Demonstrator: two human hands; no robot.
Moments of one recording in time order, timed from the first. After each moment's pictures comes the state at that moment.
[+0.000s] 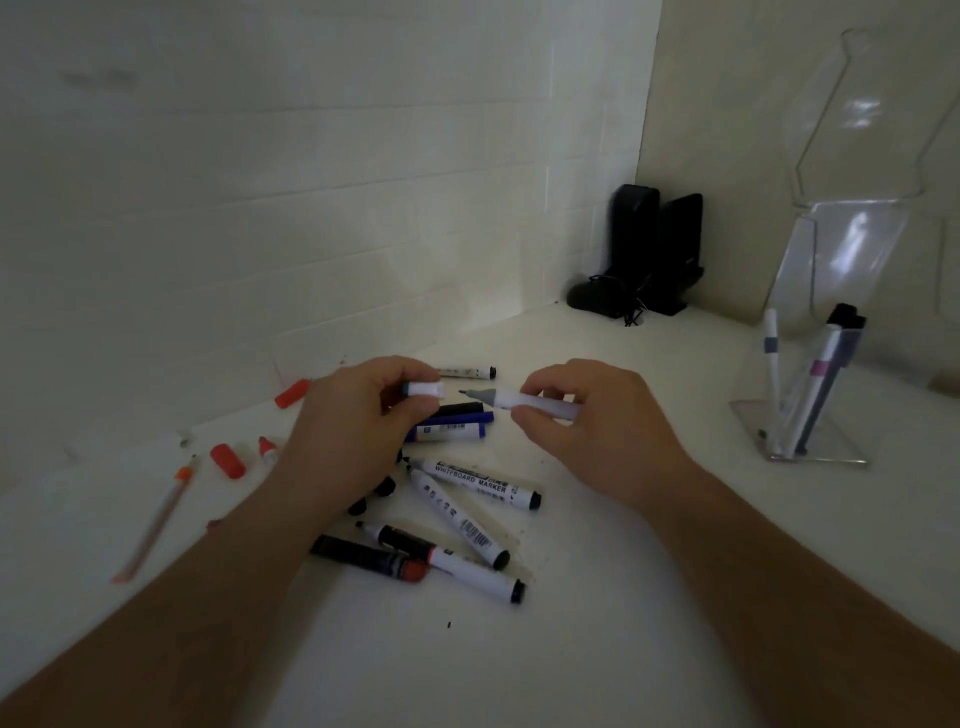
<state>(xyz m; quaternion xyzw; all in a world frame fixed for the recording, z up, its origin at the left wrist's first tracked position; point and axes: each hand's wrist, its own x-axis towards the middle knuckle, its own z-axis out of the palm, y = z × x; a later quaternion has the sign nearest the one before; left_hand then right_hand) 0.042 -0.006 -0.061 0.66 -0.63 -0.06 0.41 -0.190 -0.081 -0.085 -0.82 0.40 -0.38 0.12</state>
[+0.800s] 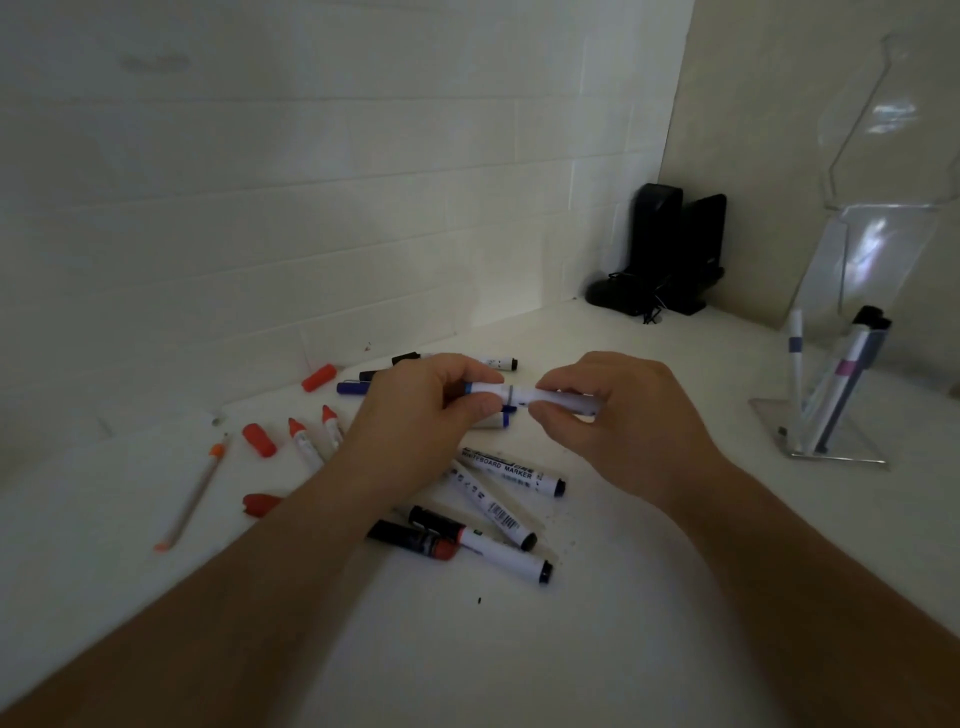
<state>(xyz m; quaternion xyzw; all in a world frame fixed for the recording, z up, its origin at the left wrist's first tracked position) 0.022 0.000 -0.058 0.63 -0.65 -0.13 0.40 -0.187 -0.068 -0.074 -0.86 0.37 -0.35 0.04</state>
